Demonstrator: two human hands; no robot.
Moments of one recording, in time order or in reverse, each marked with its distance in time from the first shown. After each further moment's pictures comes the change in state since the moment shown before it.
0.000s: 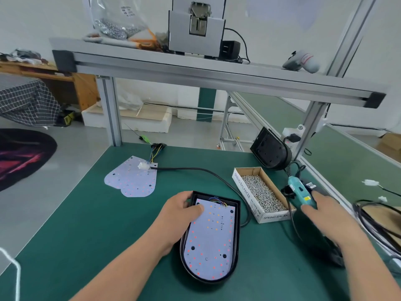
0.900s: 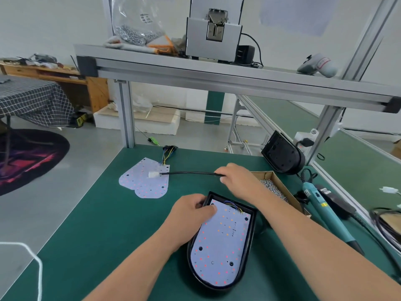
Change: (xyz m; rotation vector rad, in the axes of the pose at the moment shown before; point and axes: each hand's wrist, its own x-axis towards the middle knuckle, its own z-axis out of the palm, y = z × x) left_hand 0.004 0.008 -0.010 0.157 0.036 0.034; right_hand 0.052 -0.212 0.076 -0.095 -0.141 -0.735
